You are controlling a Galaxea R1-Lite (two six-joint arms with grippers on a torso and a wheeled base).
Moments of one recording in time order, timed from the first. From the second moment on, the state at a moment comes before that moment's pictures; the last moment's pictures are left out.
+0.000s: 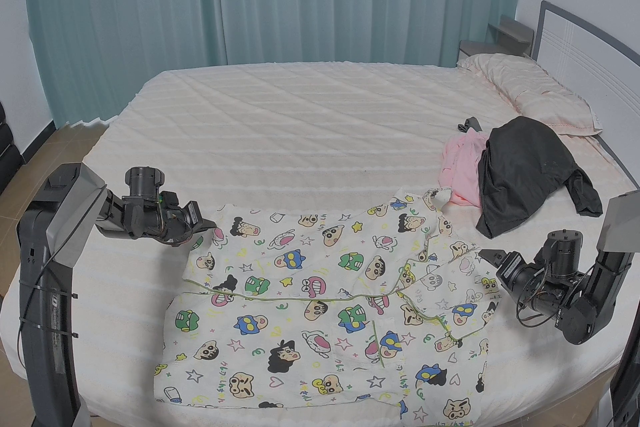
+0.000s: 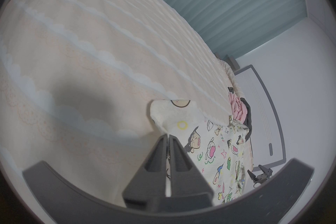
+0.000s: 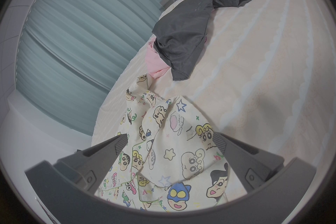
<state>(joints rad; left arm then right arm) 0.05 2.53 -1.57 -0.25 -0.60 -0.48 0.13 2.12 -0.31 -1.33 0.01 0.88</state>
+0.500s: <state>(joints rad) 0.10 2.46 -1.55 -0.25 -0.58 -0.49 0.13 2.14 -0.29 -1.38 0.01 0.88</state>
